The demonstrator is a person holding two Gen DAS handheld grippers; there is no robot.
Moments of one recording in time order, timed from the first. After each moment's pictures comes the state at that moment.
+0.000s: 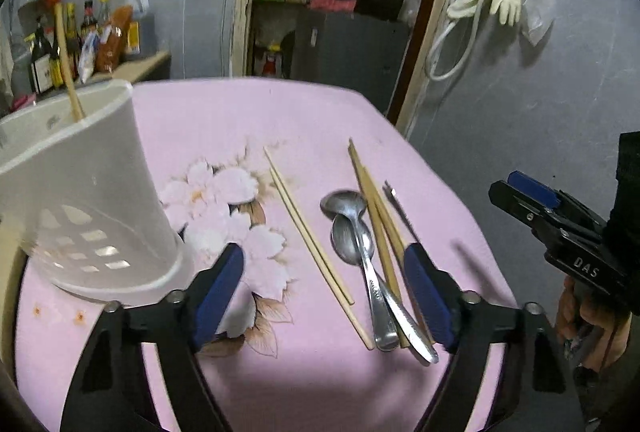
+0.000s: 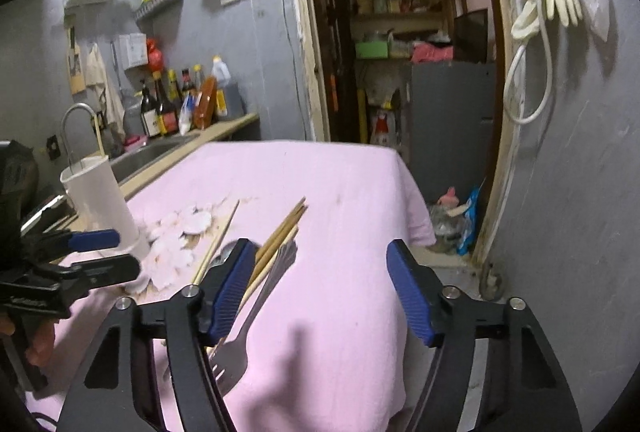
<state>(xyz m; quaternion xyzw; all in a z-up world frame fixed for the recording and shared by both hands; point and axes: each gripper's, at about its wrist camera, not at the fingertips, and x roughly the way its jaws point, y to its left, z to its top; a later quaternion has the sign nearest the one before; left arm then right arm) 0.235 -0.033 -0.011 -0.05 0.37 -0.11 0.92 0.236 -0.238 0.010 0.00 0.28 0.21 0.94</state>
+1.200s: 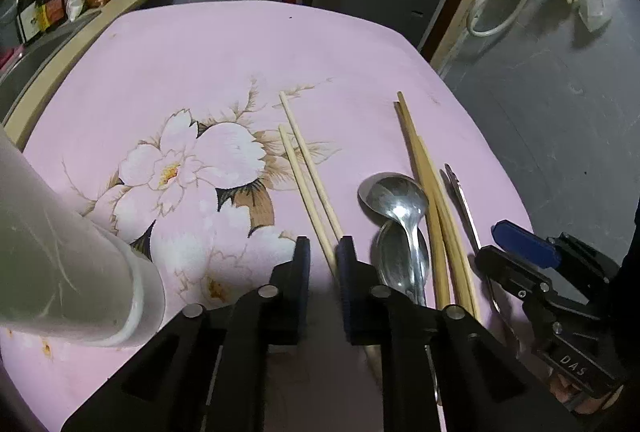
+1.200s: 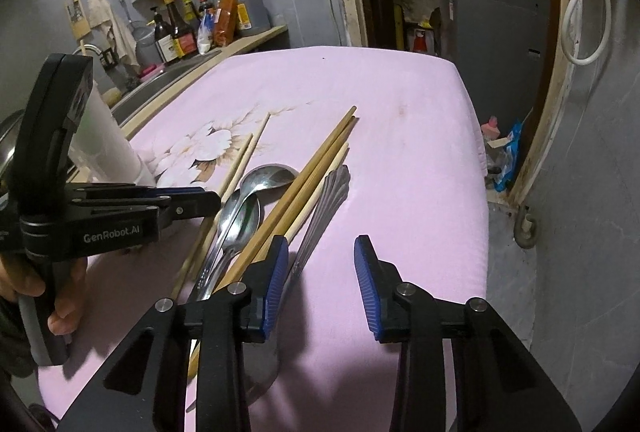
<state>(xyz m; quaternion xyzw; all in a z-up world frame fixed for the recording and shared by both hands) 0.306 -0.024 -0.044 -0.07 0.49 -0.08 0.86 0.278 -0.194 -0.029 -0.02 0.41 0.27 0.87</state>
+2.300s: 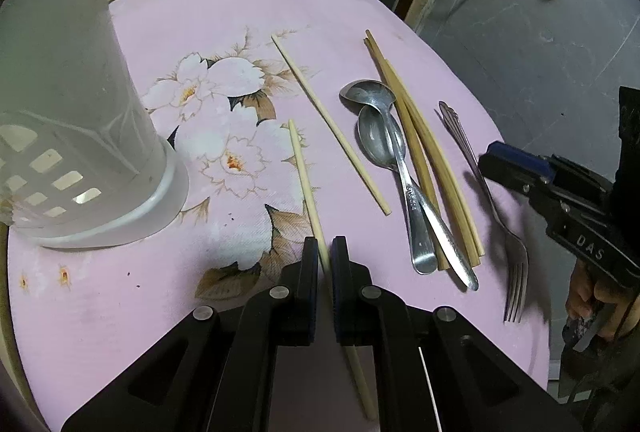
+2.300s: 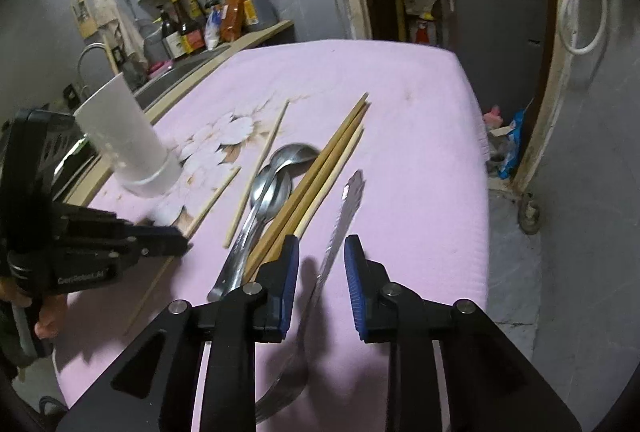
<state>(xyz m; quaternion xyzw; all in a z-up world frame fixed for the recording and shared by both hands) 0.237 -0.008 -0.033 -0.03 0.53 -0.13 0.84 0.248 -0.196 -0.015 -0.02 0.42 0.26 0.87</state>
